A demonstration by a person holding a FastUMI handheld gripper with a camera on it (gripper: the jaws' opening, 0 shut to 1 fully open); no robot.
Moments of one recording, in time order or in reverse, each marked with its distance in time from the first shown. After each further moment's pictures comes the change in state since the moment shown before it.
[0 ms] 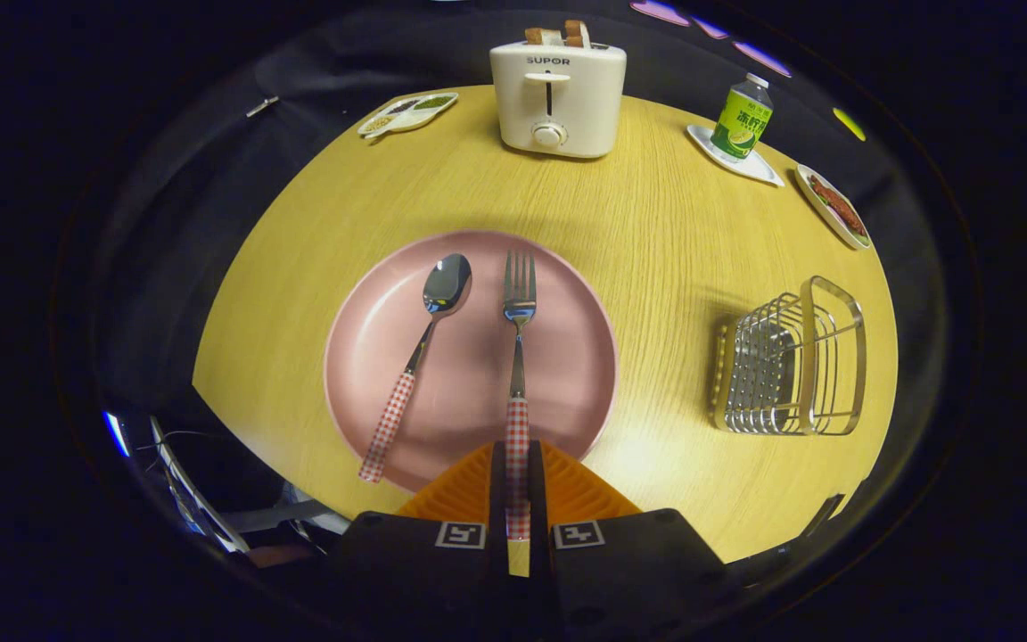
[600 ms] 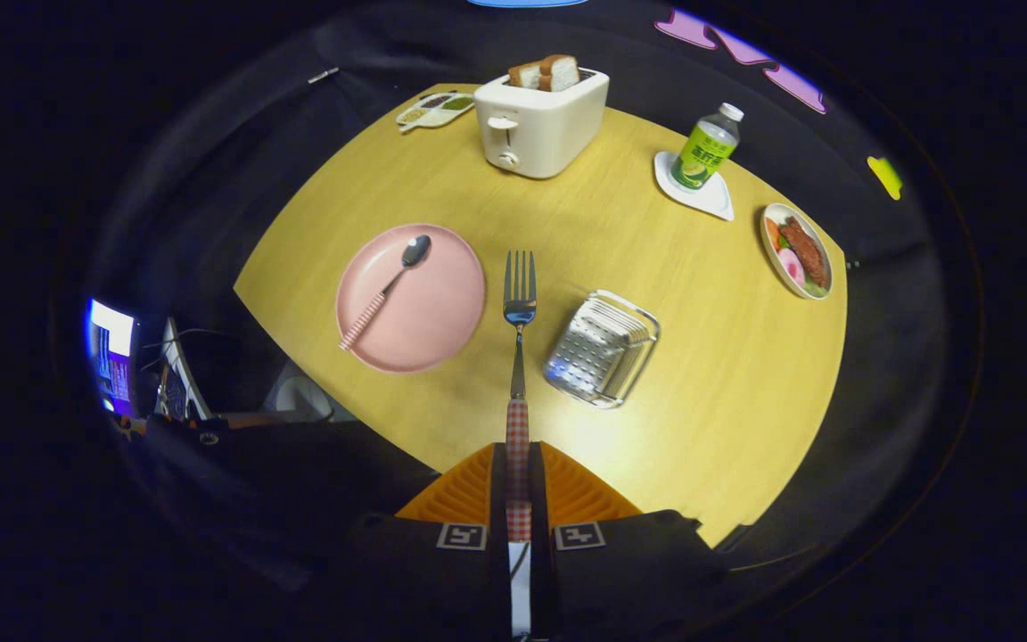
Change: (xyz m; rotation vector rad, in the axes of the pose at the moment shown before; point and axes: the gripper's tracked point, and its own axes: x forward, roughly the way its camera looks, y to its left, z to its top) arm -0.153 -0.151 -0.003 -0.237 0.193 -0.003
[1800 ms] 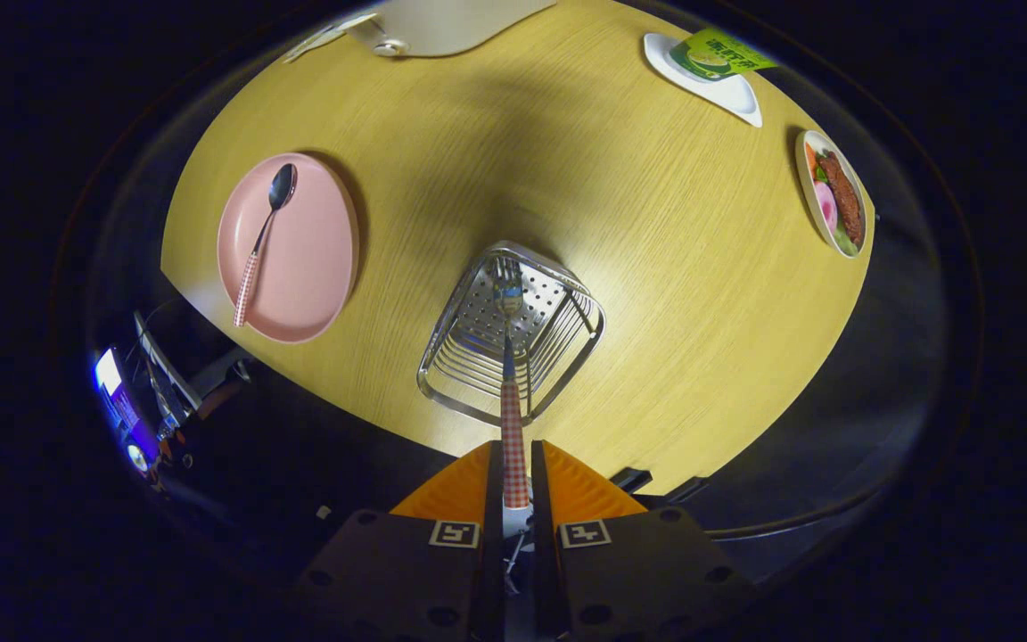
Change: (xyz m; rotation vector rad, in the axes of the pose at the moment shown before) arm 0.062 -0.055 0.020 0.060 0.475 -0.017
